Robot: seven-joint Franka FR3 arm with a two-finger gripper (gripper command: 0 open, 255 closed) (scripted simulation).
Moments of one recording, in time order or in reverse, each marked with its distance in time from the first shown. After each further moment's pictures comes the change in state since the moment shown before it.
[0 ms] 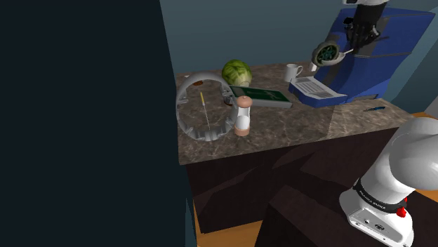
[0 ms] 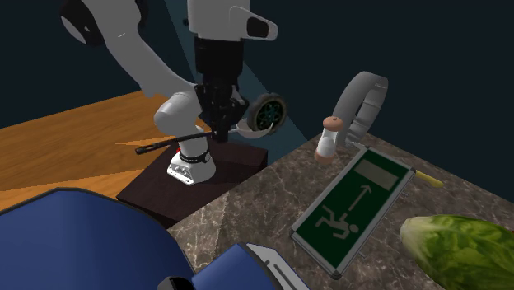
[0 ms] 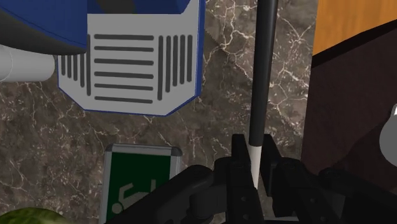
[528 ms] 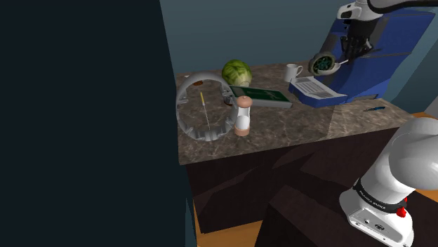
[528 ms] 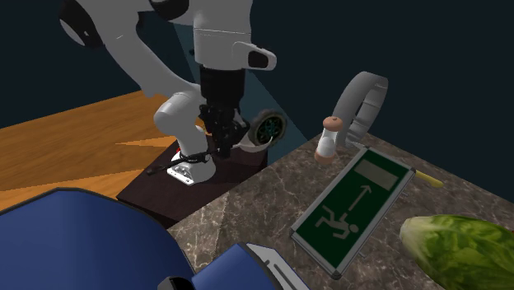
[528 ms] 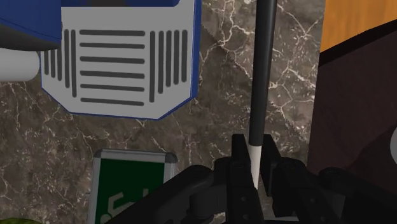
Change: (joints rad) arm -0.009 -0.028 -0.021 -0.123 -0.022 0.093 0.028
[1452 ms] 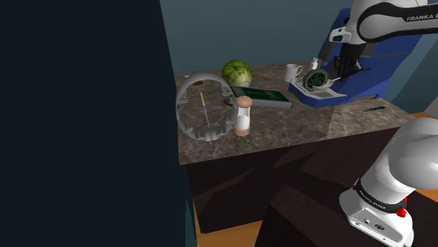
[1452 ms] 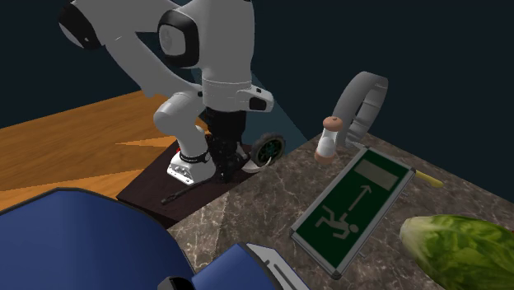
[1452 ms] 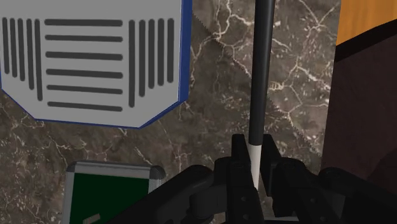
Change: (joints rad) arm -0.018 -0.020 -0.048 -0.194 -0.050 0.170 0.047
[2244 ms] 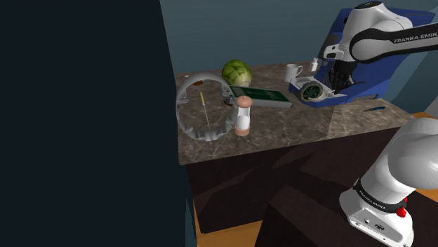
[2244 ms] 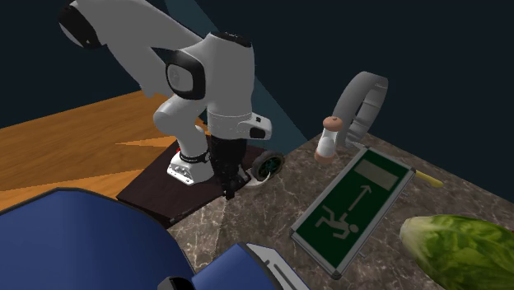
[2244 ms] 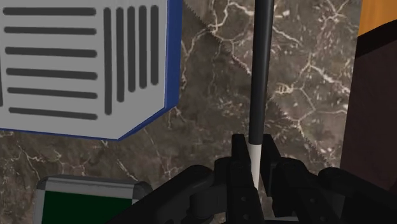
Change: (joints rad) arm -0.013 0.029 -0.058 -0.130 -0.053 0.159 0.036
